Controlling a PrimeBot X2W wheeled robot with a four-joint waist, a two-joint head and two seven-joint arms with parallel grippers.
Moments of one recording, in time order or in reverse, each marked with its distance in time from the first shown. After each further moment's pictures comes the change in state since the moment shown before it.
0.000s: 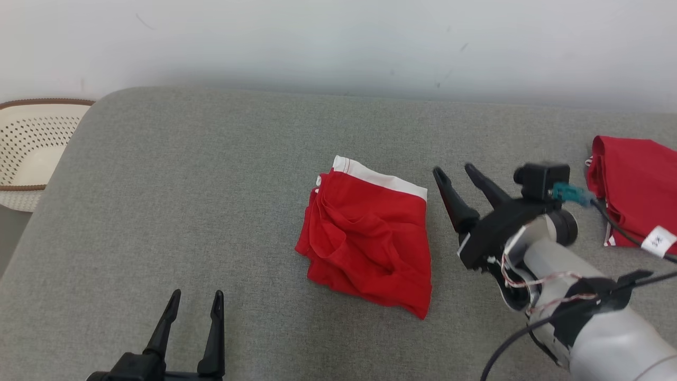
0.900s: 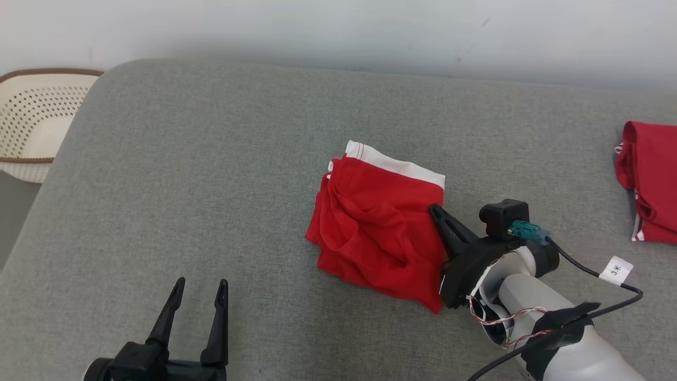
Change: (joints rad) left arm -0.026 0.000 -0.009 -0.006 0.005 -0.012 0.000; right arm 0.097 0.102 -0.129 0.081 -0.323 0.000 0.000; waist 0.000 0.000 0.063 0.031
